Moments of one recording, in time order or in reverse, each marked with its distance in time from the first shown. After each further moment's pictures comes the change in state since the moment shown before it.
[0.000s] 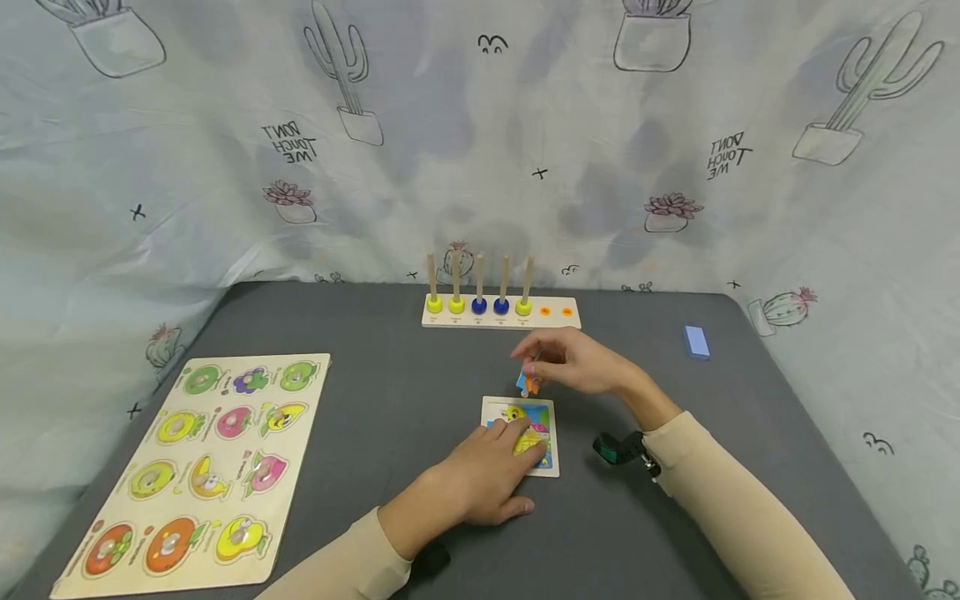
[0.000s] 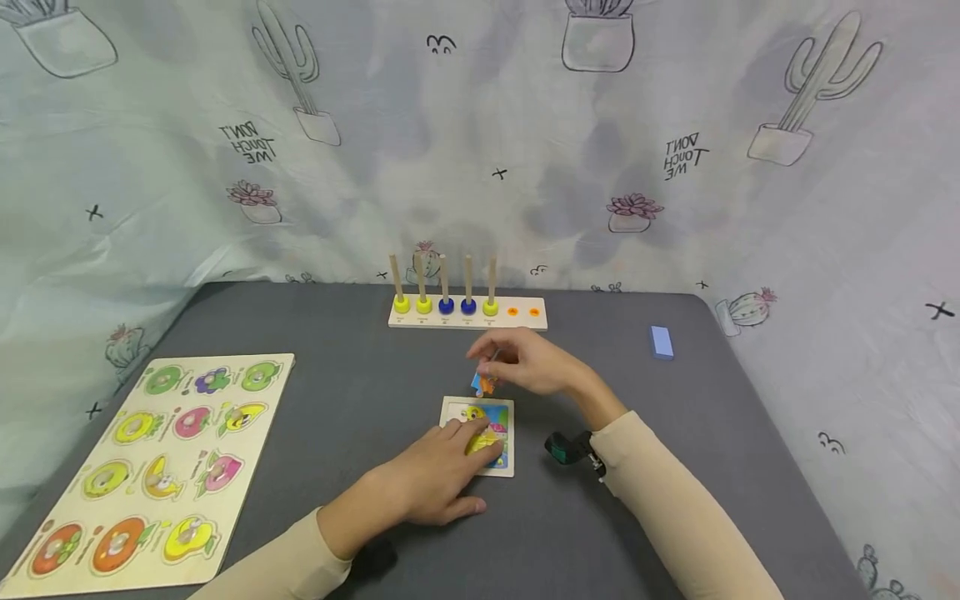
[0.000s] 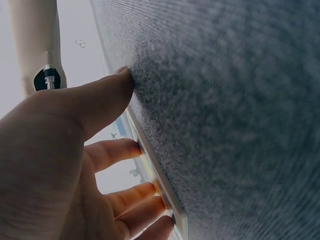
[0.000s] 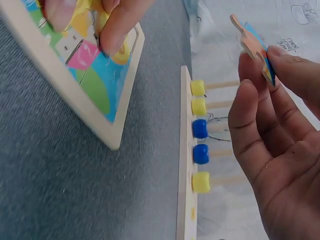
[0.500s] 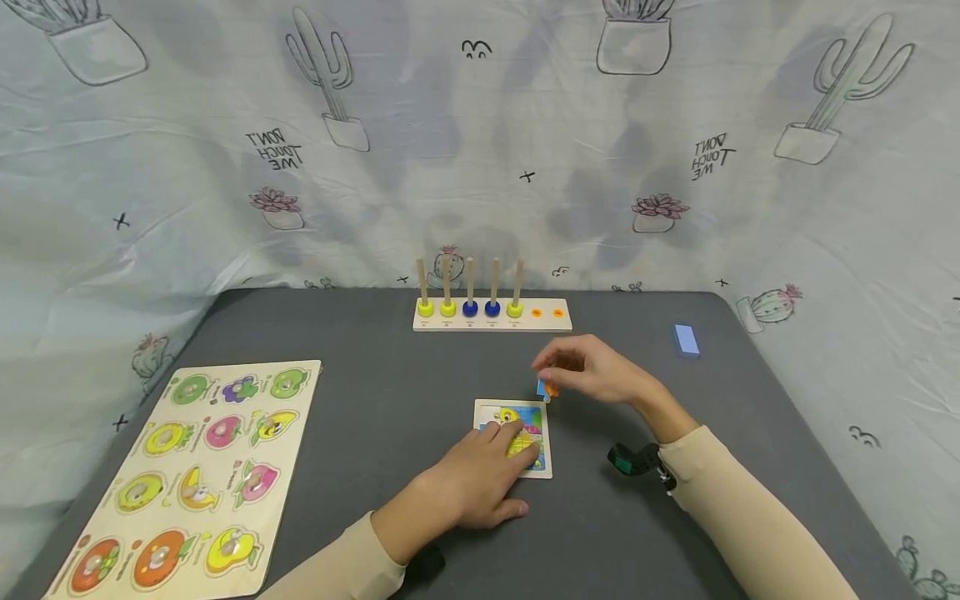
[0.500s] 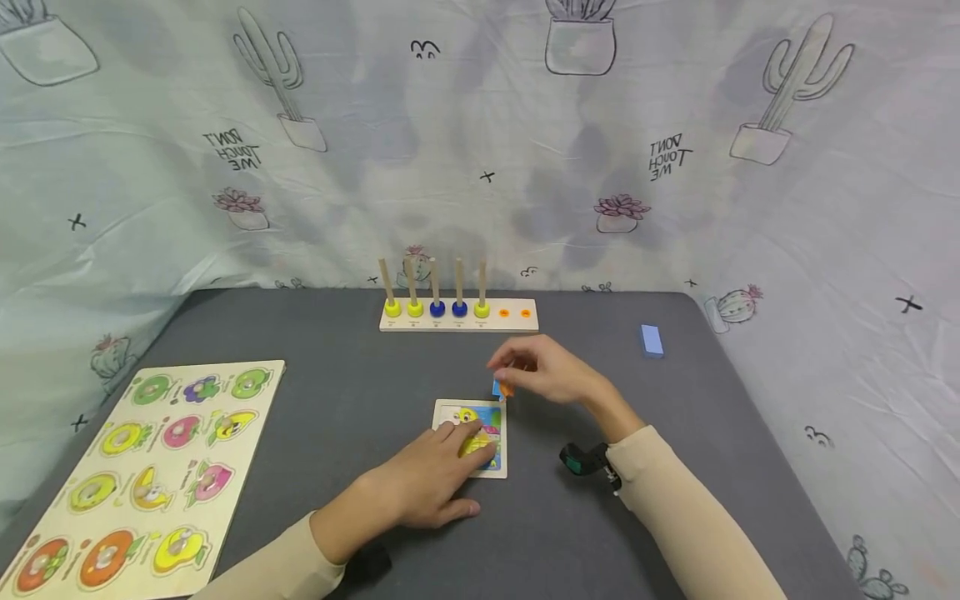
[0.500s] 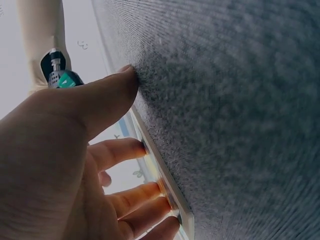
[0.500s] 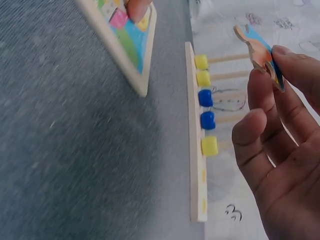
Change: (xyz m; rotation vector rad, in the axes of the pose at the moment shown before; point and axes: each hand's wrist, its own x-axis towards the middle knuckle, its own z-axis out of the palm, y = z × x) left_hand 0.001 0.000 -0.003 0.017 -0.003 -0.004; right_hand -0.031 0.013 -0.009 -0.031 0.099 0.005
